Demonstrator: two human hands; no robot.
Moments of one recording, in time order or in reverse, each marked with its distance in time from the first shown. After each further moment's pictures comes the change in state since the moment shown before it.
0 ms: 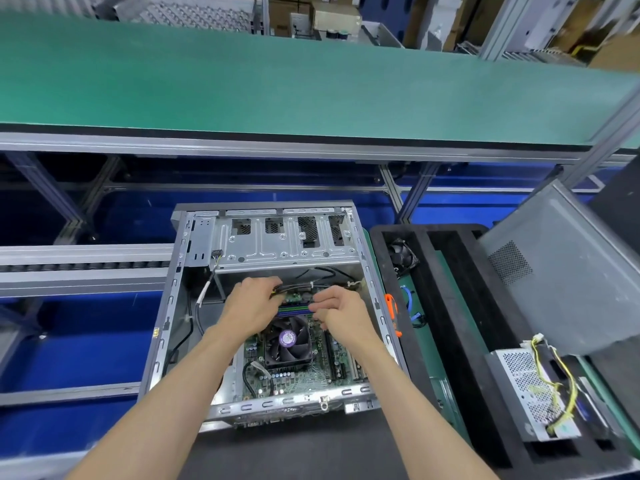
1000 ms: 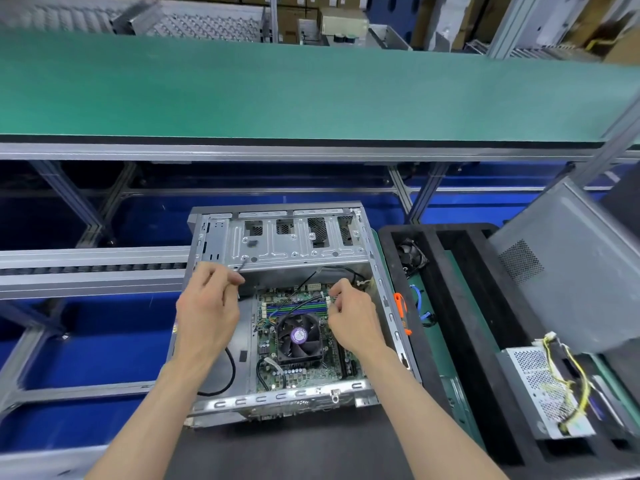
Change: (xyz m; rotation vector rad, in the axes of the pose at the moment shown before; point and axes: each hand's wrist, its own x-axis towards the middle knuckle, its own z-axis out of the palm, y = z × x) left_hand -0.074 -0.018 -0.055 -0.125 0.741 0.138; right_hand -0.013 -0.009 0.004 -0.545 0.147 -0.207
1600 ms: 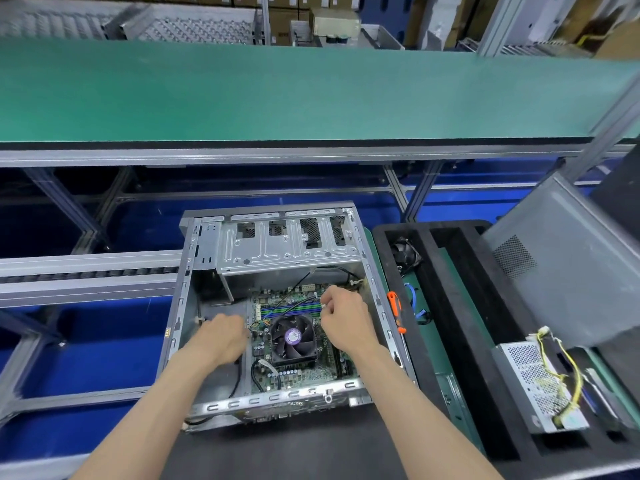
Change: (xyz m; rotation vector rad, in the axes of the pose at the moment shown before) left_hand -0.013 -0.030 0.044 0.487 -1.043 -0.177; right_hand 0.003 0.006 0.005 -0.032 -0.013 0.012
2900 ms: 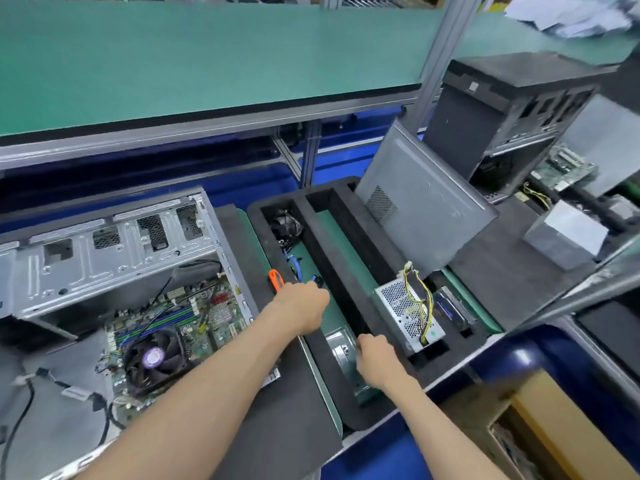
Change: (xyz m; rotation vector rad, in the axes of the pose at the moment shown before) left_hand 0.003 0.335 -0.006 0.428 -0.061 0.758; right_hand -0.126 0.247 -0.053 -0.198 -0.205 0.556
